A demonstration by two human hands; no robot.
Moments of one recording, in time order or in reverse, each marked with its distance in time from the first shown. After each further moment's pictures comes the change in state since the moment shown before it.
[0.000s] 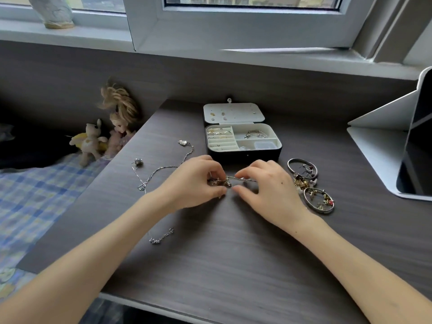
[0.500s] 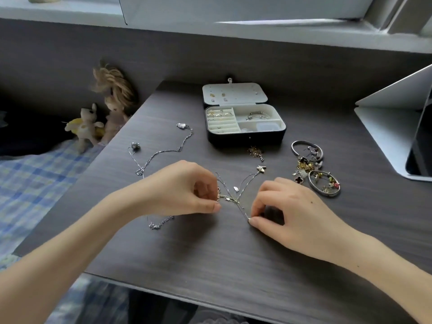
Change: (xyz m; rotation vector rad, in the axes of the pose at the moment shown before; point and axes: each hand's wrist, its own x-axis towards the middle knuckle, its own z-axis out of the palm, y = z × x) left_hand -0.038 0.024 -0.031 -0.057 -0.393 -0.088; right_hand -0.053 -0.002 -0.034 0.122 -0.304 -0.174
